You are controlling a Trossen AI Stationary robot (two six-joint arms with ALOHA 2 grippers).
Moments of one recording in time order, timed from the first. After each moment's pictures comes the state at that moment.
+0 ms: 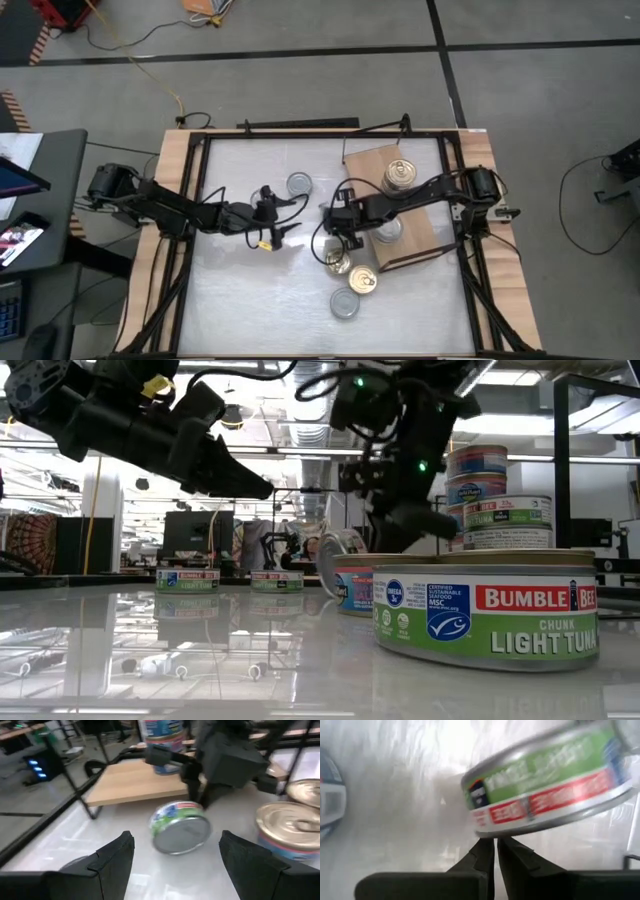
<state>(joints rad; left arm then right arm) -0.12 1.36 0.42 0.73 -0.42 0.05 0.07 1.89 1.24 -0.57 0.34 -0.21</state>
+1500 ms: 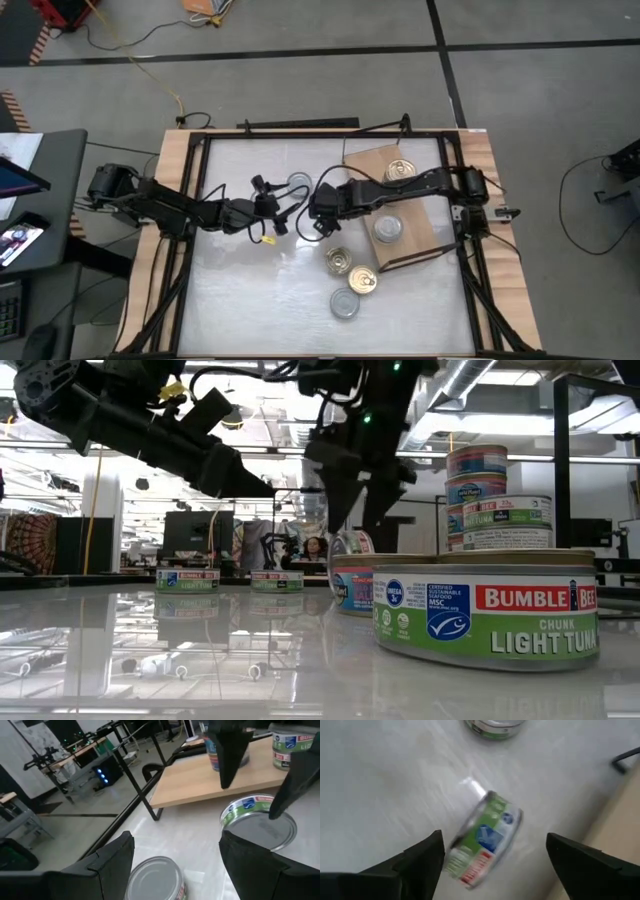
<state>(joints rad) -0.09 1.36 0.45 0.72 -0.68 0.23 0.03 1.97 1.59 -0.89 0.35 0.63</state>
